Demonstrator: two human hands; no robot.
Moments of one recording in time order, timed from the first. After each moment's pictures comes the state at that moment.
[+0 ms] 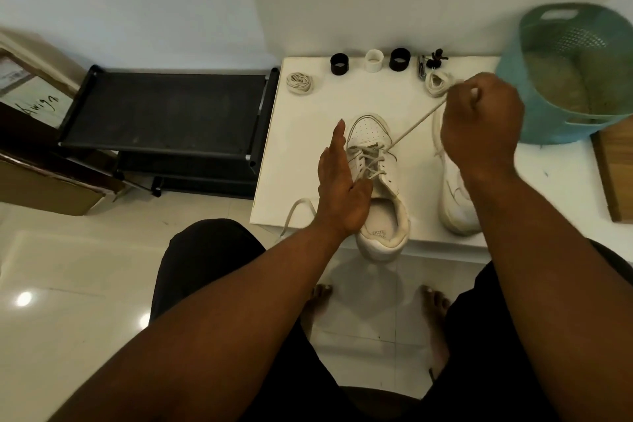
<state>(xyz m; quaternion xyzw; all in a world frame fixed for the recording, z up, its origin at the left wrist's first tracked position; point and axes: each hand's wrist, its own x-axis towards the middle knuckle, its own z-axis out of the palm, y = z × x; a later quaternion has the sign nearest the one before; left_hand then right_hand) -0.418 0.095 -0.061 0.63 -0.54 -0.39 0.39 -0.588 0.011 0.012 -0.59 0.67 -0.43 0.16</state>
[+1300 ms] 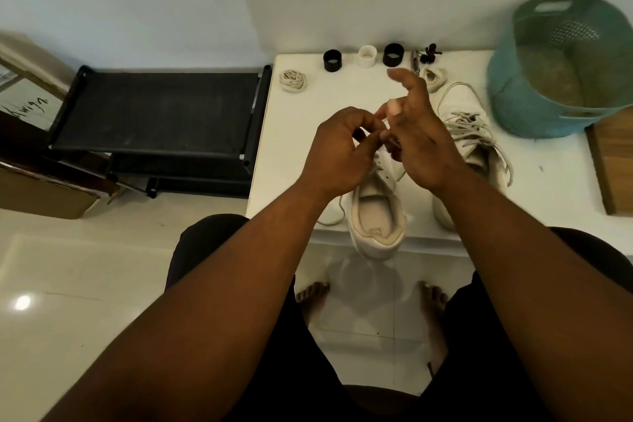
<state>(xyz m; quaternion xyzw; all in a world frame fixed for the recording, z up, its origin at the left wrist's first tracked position) -0.411 0.048 -0.011 0.58 -0.63 -0.33 0.39 -0.565 0.028 -0.007 -0.64 0.45 -0.39 0.49</state>
